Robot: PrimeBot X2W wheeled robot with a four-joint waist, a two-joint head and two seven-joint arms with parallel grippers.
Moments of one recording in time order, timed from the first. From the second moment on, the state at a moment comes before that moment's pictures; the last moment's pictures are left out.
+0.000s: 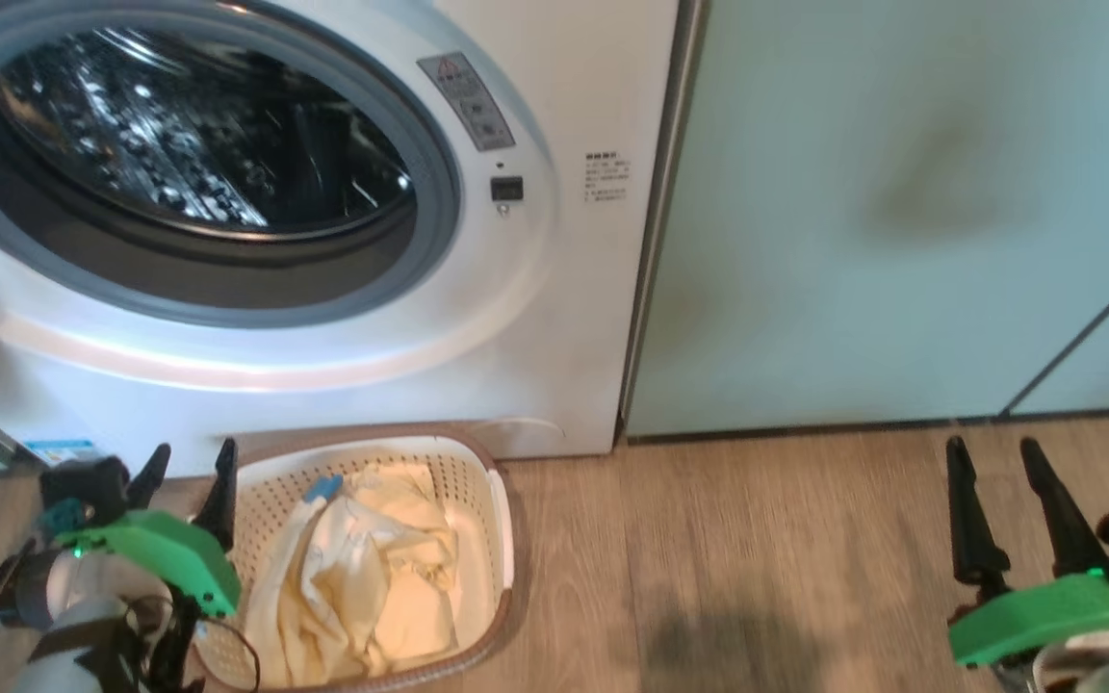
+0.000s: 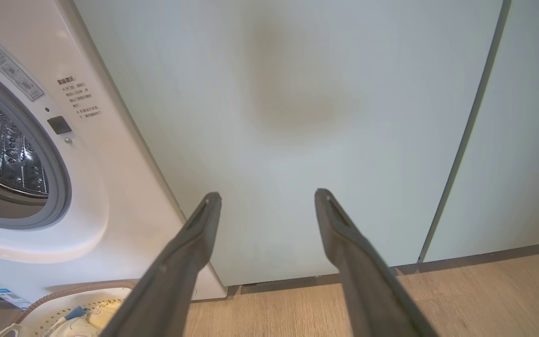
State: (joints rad) left arm -0.28 0.30 -0.09 0.69 -0.45 -0.10 -0.25; right arm -0.07 -0.07 0.06 0.25 0.27 0.13 -0.25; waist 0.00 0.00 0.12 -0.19
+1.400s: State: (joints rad) left arm 0.04 0.19 0.10 0.37 -0.31 -0.13 -0.25; right arm 0.06 -0.09 0.02 0.25 0.25 0.13 -0.25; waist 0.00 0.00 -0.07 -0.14
